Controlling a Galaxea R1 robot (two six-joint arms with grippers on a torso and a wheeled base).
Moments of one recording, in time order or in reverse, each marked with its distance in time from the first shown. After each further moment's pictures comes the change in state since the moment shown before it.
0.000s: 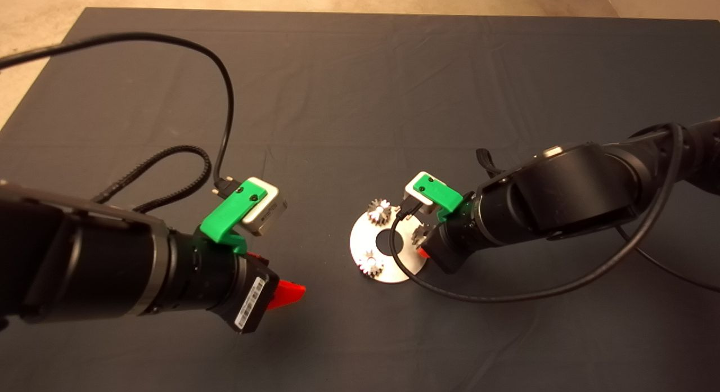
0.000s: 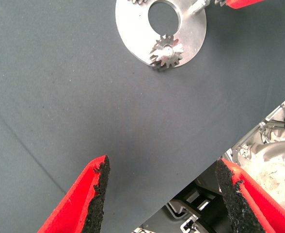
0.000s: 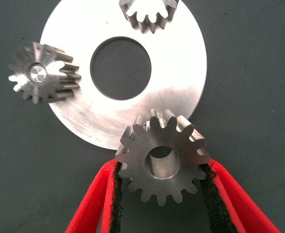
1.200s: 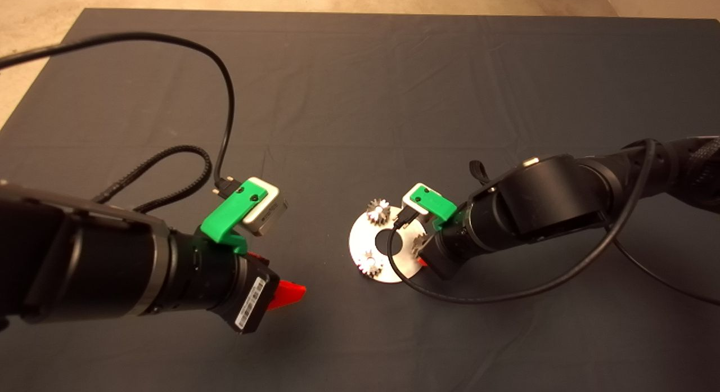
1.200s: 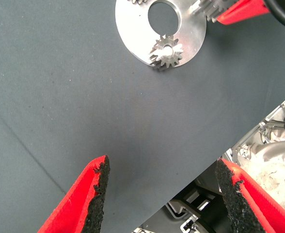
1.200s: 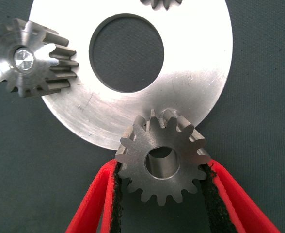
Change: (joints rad) left arm 0.000 0.000 0.000 0.000 0.000 0.000; right arm -0.060 0.012 -0.048 -0.001 0.000 -0.037
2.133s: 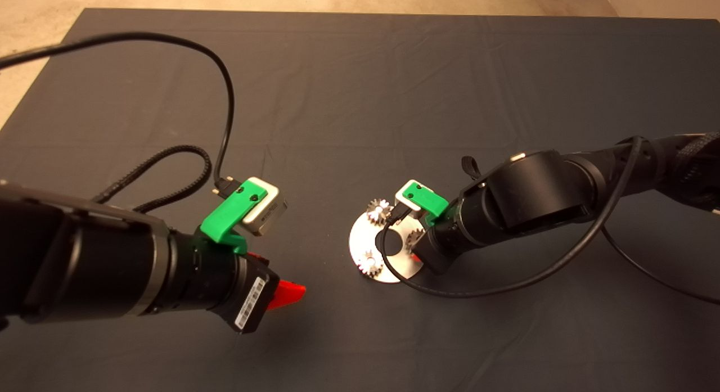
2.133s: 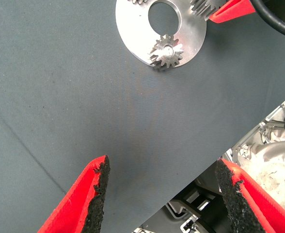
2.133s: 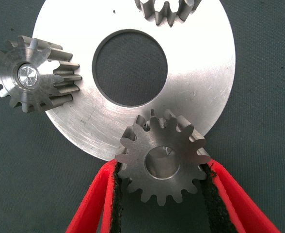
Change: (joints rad) left arm 0.000 0.000 0.000 0.000 0.000 0.000; right arm 0.000 0.020 -0.030 -0.009 0.007 -0.023
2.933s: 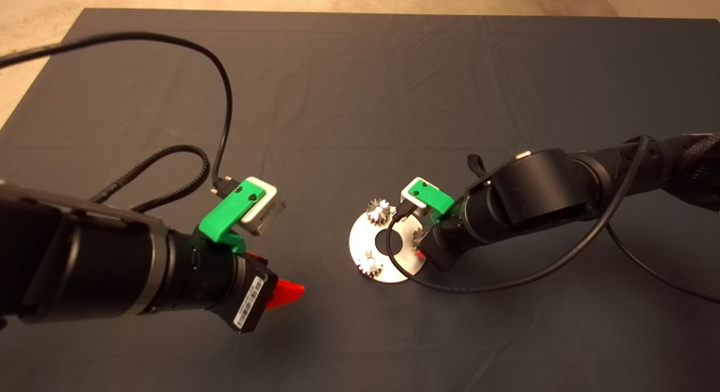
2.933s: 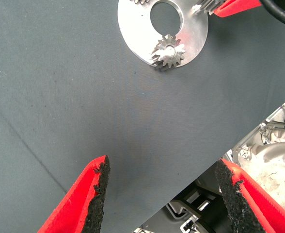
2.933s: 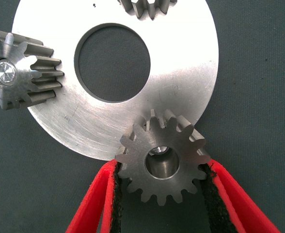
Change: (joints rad) left arm 0.000 -0.005 0.000 0.000 0.000 0.000; right arm 0.002 -0.015 0.000 -0.001 -0.008 0.000
